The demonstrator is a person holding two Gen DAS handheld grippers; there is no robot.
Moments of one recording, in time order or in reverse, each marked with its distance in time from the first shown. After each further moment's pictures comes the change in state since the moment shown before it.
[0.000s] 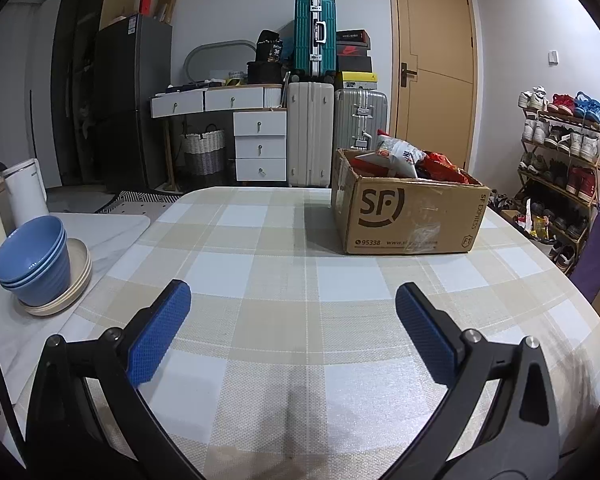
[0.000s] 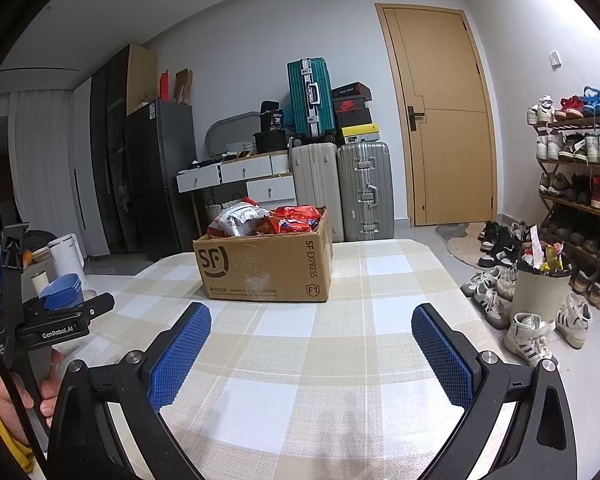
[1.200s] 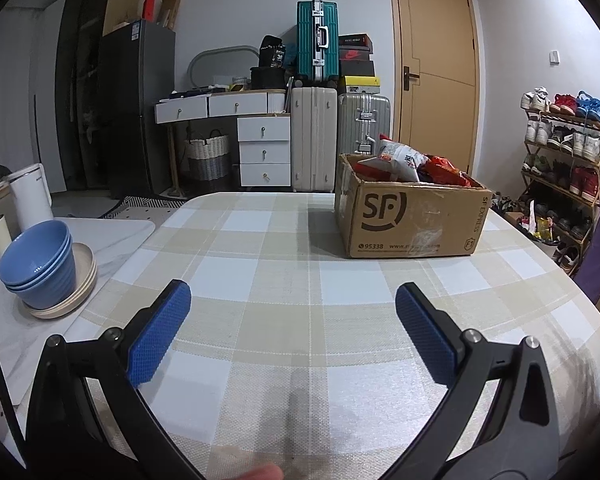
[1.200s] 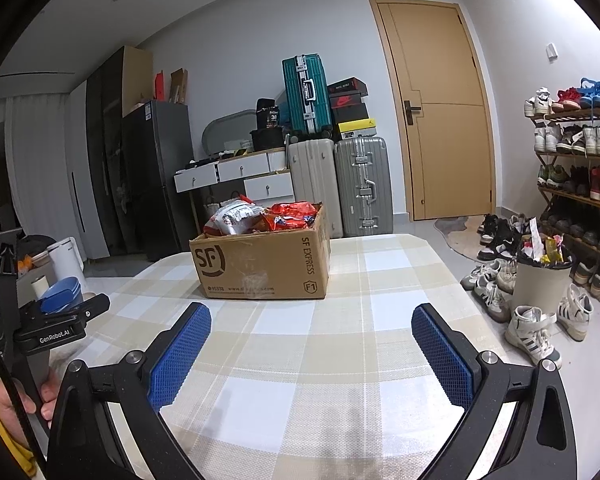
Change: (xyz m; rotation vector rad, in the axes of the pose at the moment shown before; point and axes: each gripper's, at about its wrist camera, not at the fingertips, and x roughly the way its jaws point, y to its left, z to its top) left arm -0.003 -0.001 -0.005 0.006 -0.023 0.012; right arm 0.003 -0.006 0.001 0.022 0.018 0.000
